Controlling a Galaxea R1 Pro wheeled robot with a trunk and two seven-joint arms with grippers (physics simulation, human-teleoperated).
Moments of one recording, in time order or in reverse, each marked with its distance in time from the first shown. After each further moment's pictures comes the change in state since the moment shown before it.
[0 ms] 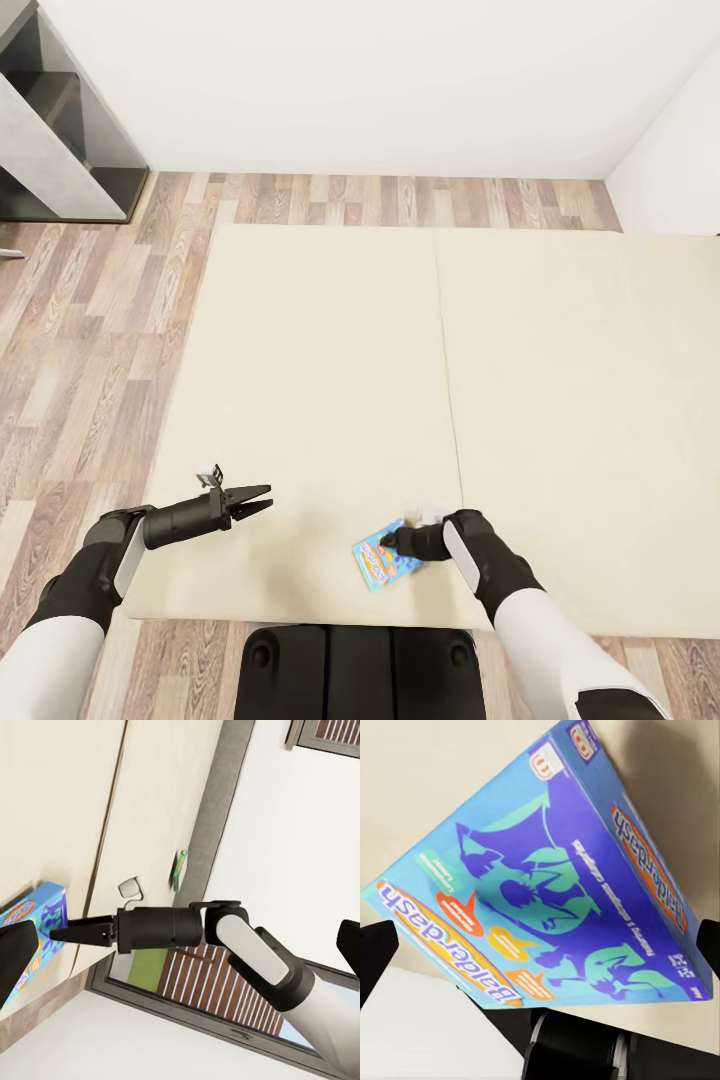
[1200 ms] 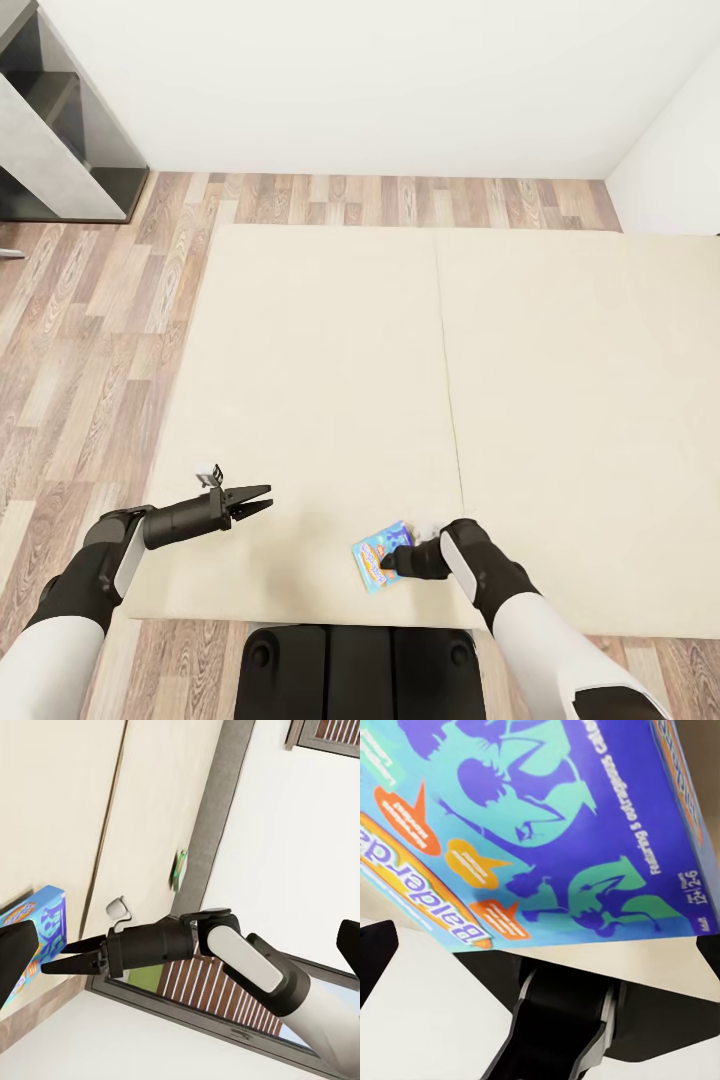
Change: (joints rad) left arm 0.000 0.000 0.000 0.000 0.000 0.000 0.000; right arm 0.001 -0.001 0.035 0.065 0.009 0.042 -0.009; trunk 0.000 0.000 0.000
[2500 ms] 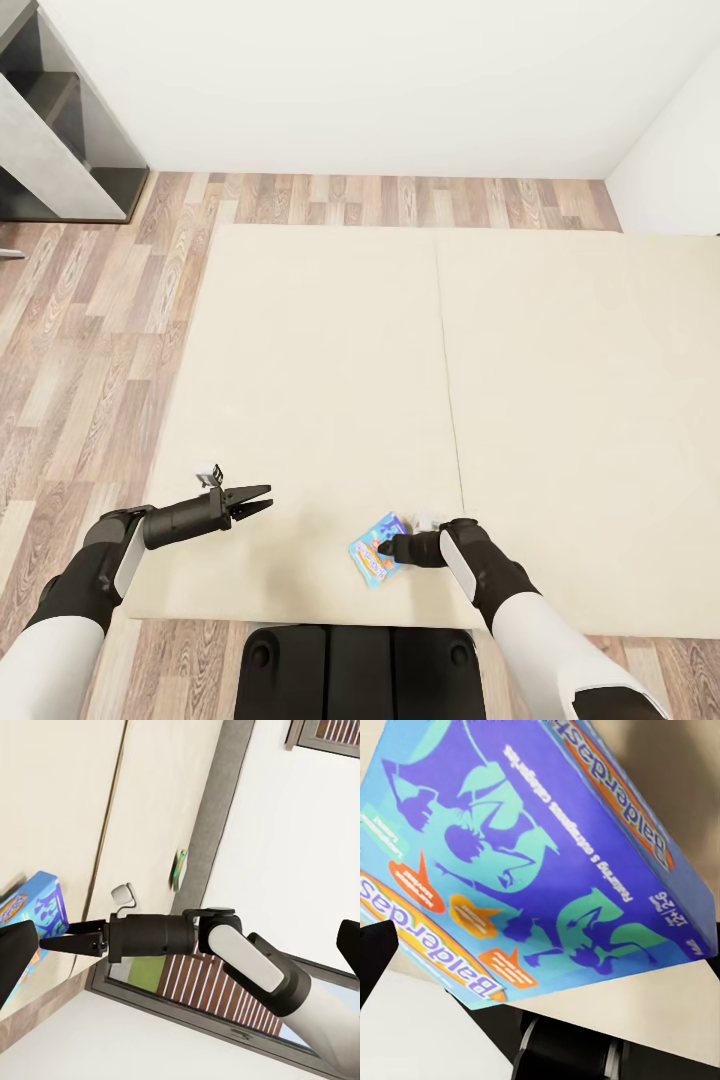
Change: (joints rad) left arm 0.000 0.000 0.000 0.000 0.000 0.000 0.000; right arm 0.000 0.002 0.000 -0.007 -0.007 -0.126 0.011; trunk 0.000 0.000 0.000
